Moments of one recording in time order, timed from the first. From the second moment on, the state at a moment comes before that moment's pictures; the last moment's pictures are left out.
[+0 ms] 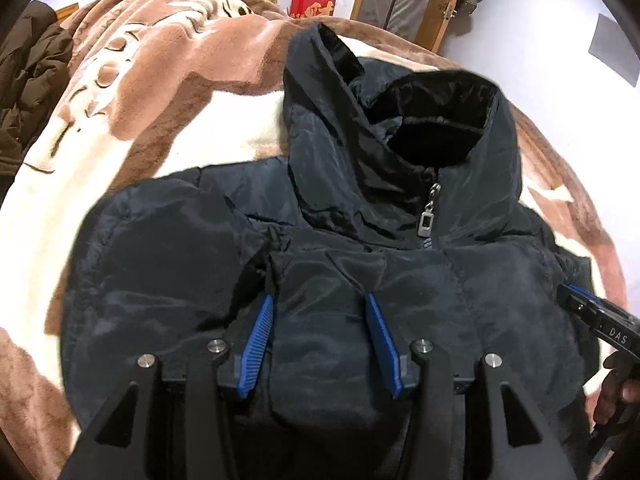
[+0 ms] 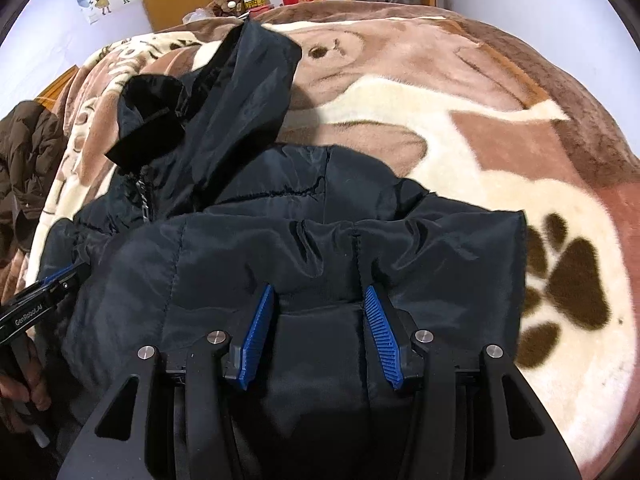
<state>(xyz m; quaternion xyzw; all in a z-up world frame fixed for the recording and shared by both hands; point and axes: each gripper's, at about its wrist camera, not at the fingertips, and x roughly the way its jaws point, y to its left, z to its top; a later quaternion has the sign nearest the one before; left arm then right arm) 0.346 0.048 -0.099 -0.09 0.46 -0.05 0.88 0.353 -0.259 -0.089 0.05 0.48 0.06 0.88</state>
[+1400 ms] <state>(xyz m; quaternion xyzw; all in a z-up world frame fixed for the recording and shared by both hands) 0.477 0.106 0.008 -0.15 0.35 -0.03 0.92 0.465 -0.207 0.038 -0.01 0.36 0.10 0.93</state>
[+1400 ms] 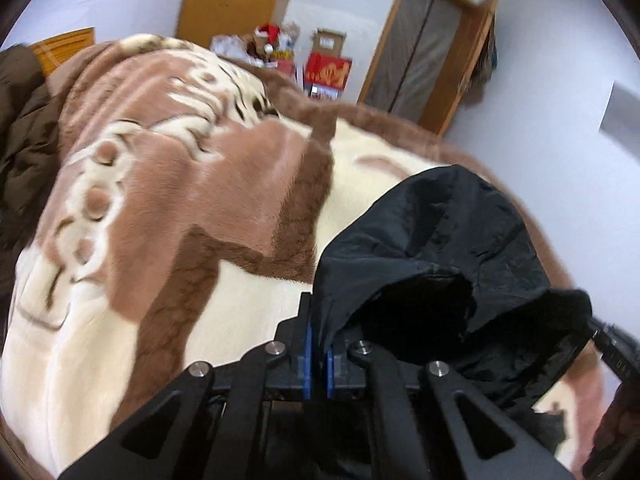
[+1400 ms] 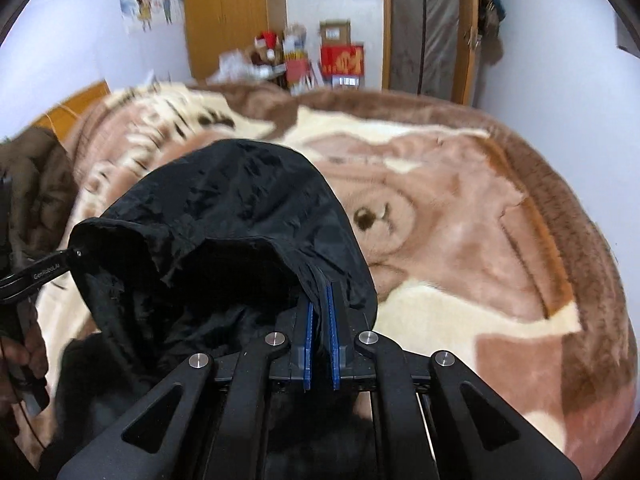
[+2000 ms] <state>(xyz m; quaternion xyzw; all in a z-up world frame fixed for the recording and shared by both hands) 0.236 0.130 -0.054 -0.21 0.43 -0.06 0.88 0.239 -0.234 -0.033 0.06 0.45 0.11 0.89</state>
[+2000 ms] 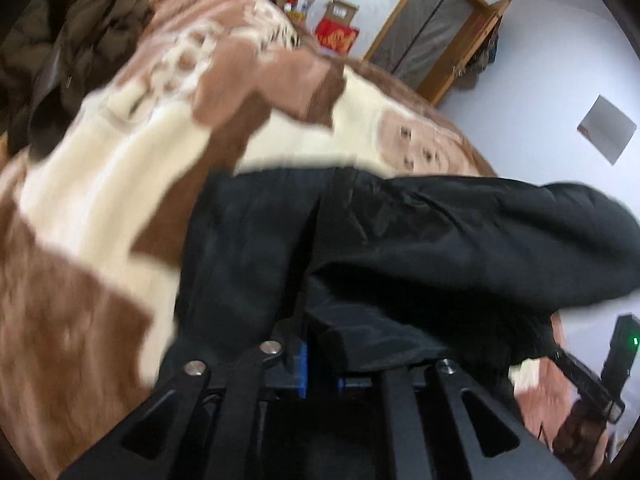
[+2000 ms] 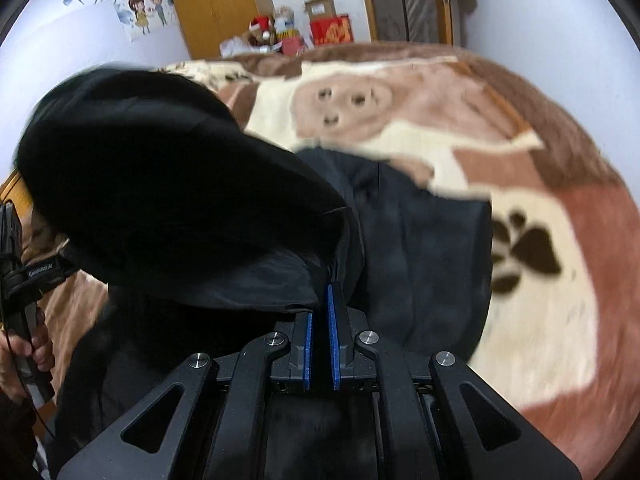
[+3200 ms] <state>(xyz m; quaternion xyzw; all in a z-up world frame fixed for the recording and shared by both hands) 0.256 0.082 -0.105 -0.16 0.48 -0.09 0.86 0.270 -0.215 -0.101 0.09 0.50 0.12 0.85</state>
